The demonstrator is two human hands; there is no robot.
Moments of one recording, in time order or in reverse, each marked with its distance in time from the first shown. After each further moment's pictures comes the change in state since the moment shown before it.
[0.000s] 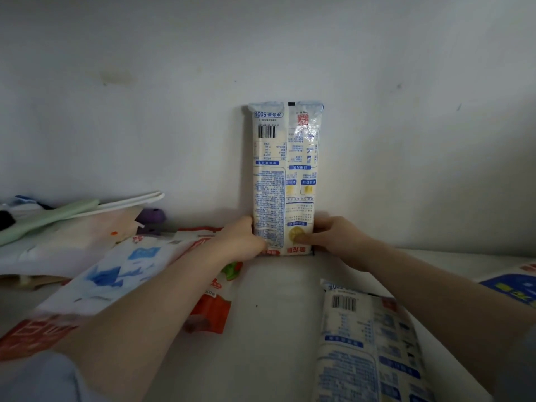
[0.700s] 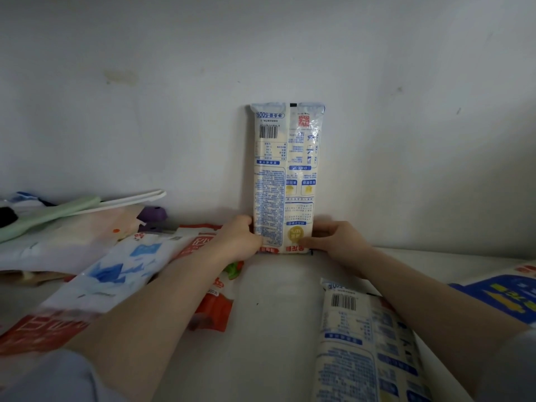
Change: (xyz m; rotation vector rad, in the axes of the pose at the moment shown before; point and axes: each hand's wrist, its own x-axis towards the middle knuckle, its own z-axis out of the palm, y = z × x) left_hand 0.002 -0.006 0.002 -0.018 0.075 -0.030; right_hand -0.010 0.003 0.001 -0.089 0.111 0.022
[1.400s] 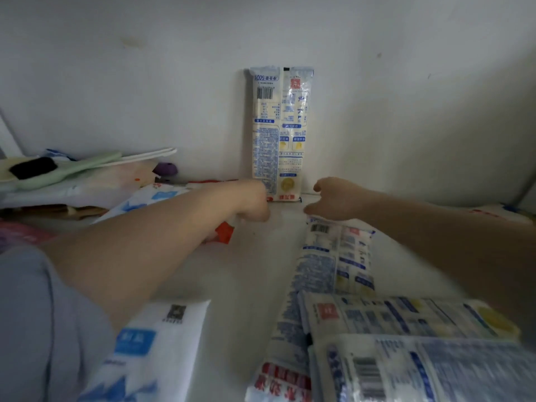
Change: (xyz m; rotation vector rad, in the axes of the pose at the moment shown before) left_hand -0.096 0.062 -0.014 0.727 -0.206 0.037; right_hand -0.083 -0.051 -0.007 -0.941 -0.068 0.004
